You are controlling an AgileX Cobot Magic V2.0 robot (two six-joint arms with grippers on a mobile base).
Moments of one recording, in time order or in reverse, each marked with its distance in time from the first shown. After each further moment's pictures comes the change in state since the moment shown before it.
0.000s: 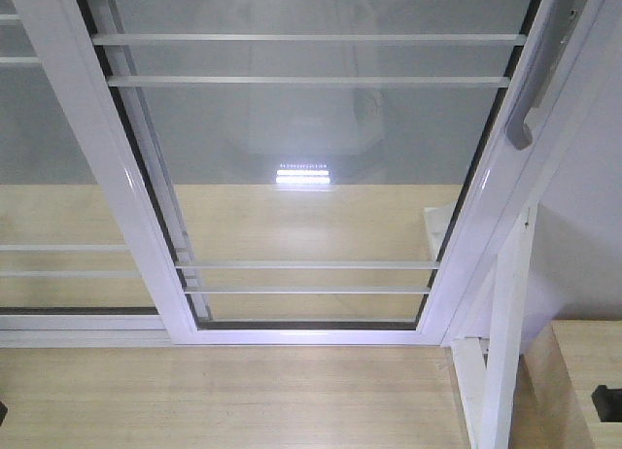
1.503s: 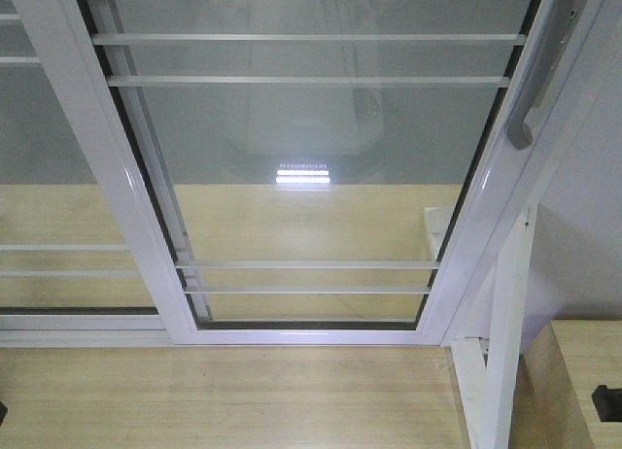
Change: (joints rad) left arm 0.000 0.000 0.000 0.000 0.000 0.000; right arm 0.000 0.000 0.000 -0.001 -0.001 0.000
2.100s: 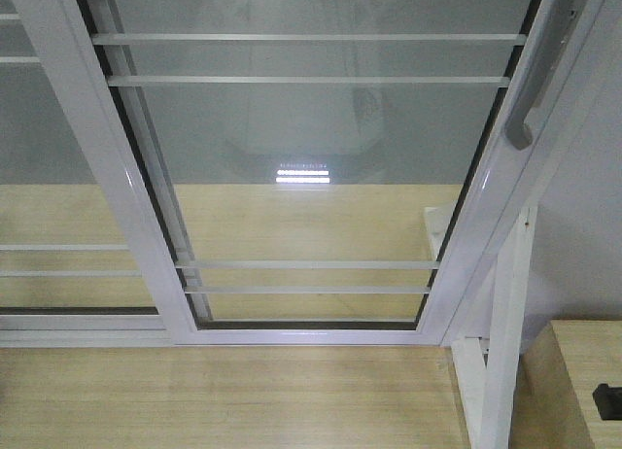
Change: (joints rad) left arm 0.000 0.000 0.000 0.094 -0.250 0.001; right arm 0.000 0.000 0.000 -0.001 -0.027 0.000
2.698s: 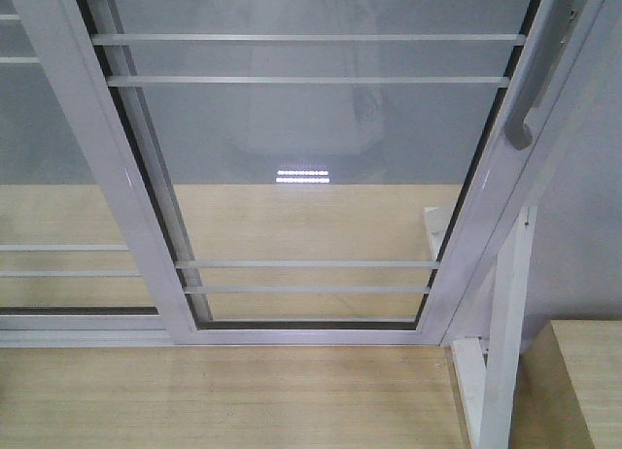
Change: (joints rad) left arm 0.000 0.045 -0.300 -0.020 -0.251 -0.217; right arm 0.000 0.148 -0.433 0.000 0.006 0.042
